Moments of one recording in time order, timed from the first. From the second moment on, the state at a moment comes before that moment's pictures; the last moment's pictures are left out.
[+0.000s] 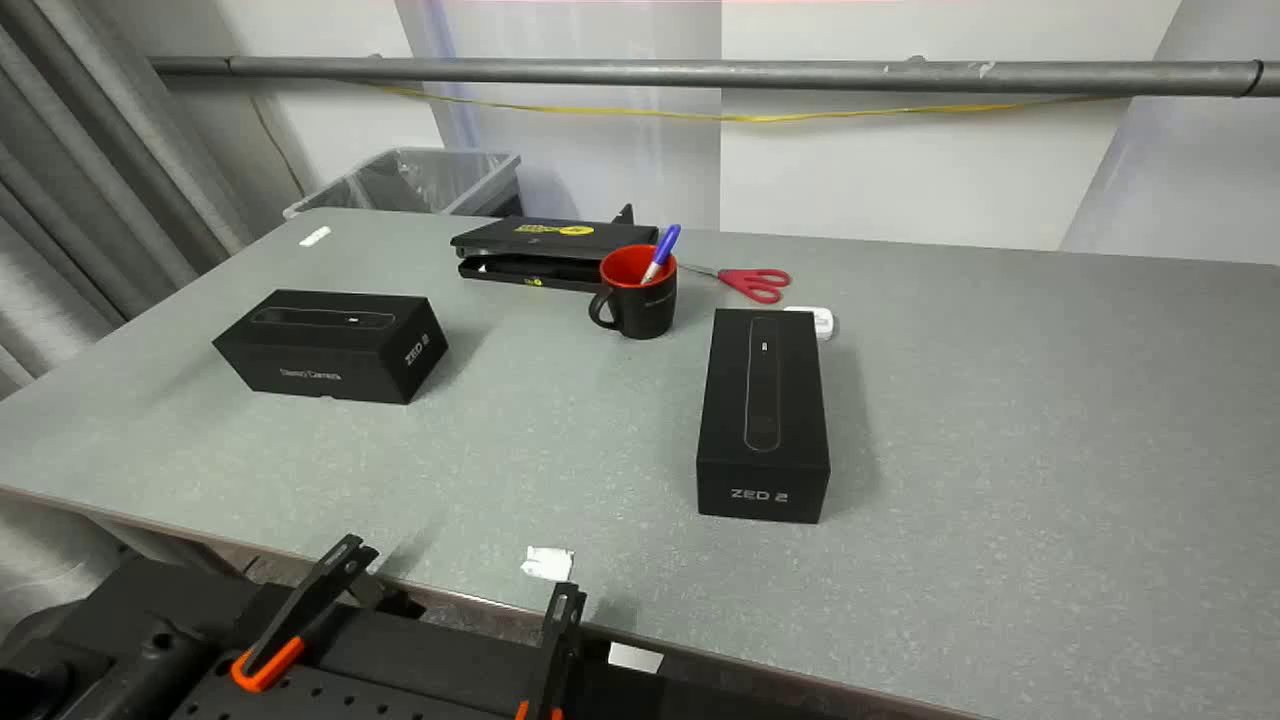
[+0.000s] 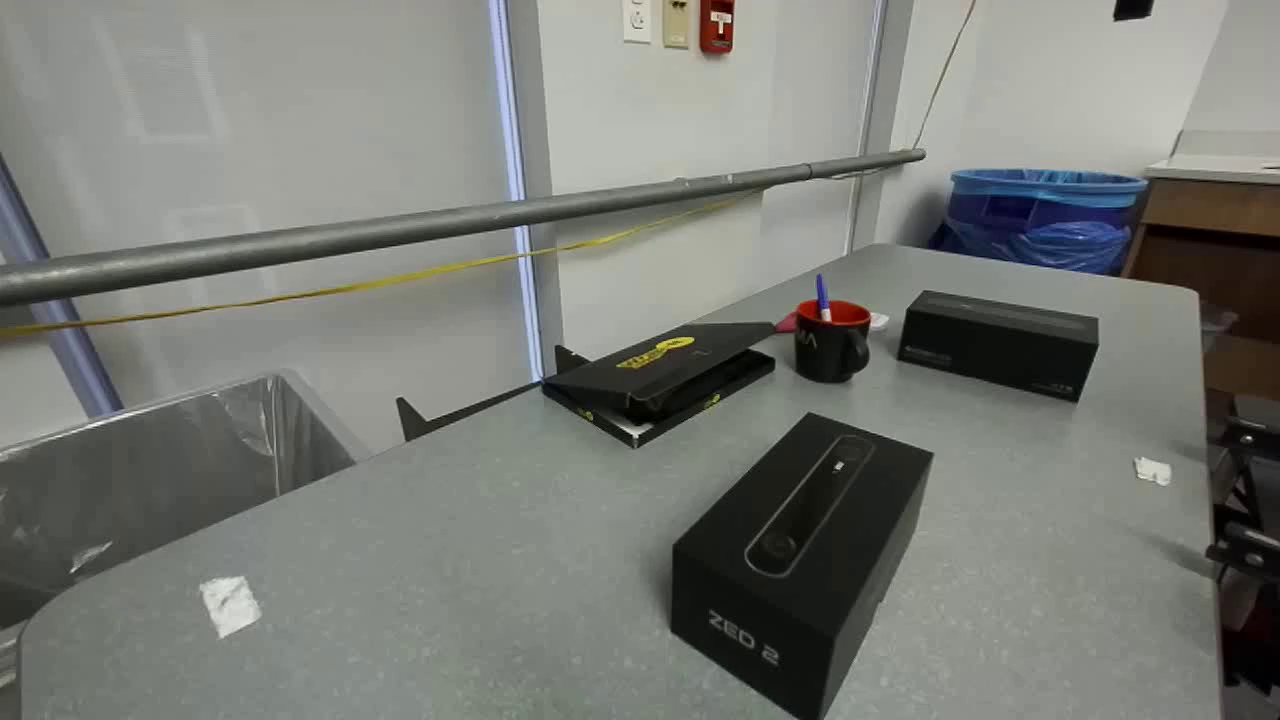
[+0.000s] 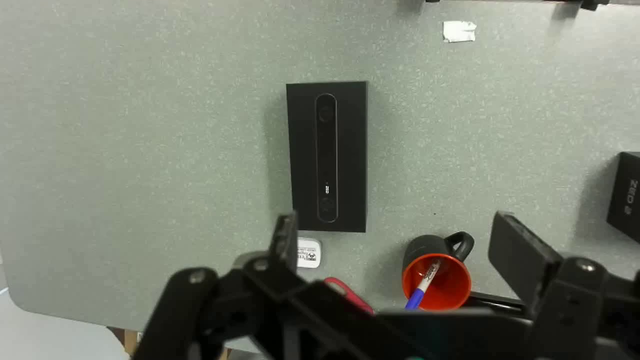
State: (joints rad) arm -0.13 -0.45 -0.11 -2.34 -0.25 1.88 -0.18
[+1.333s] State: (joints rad) arm -0.10 -0.05 -0.07 -2.28 -0.21 2.30 -0.01
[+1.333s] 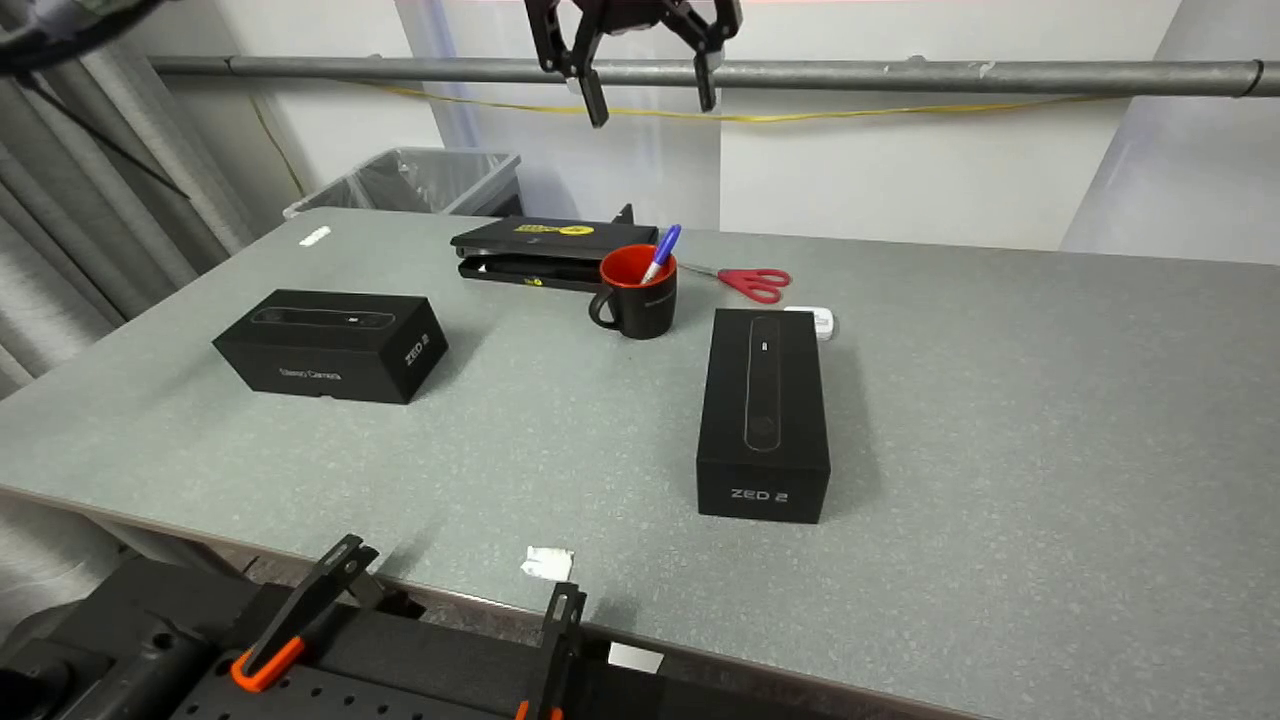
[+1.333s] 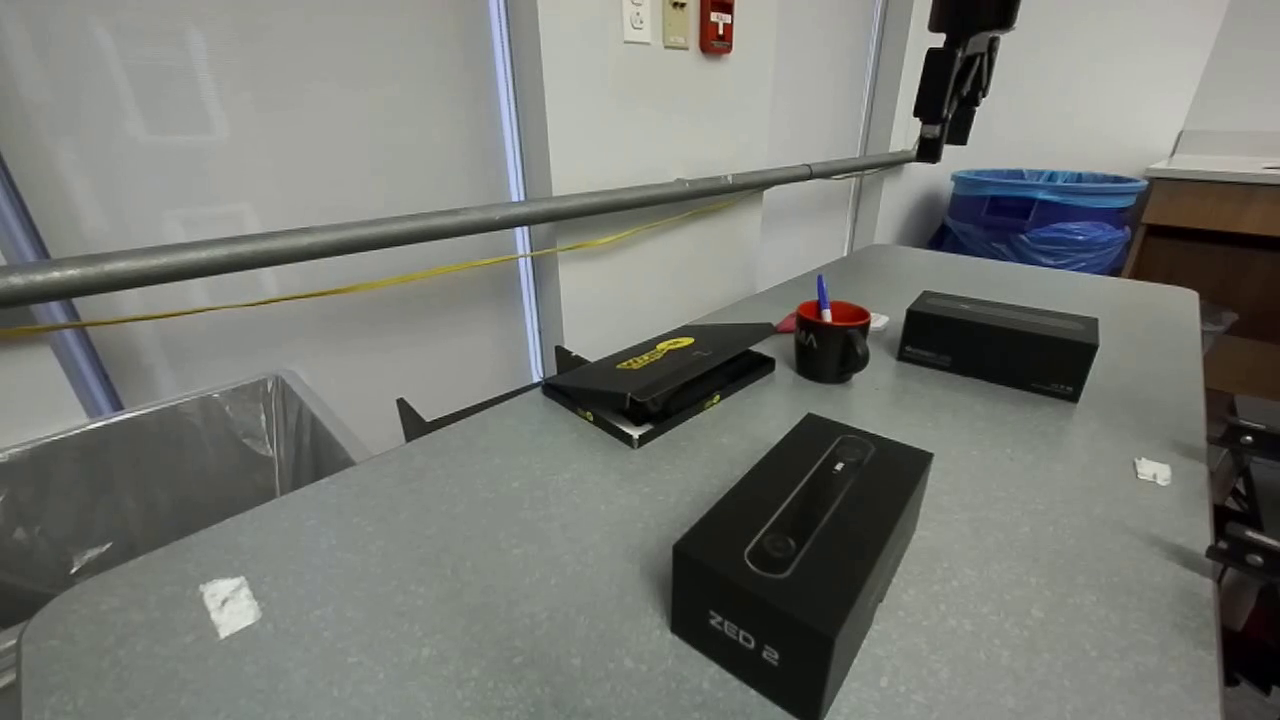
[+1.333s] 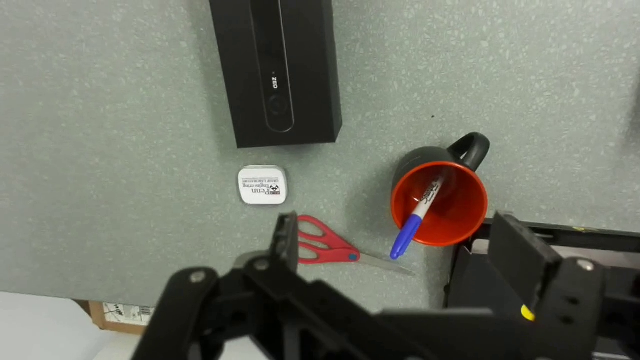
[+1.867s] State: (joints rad) arm -0.09 -0.04 -0.07 -2.27 -0.20 2.33 0.04
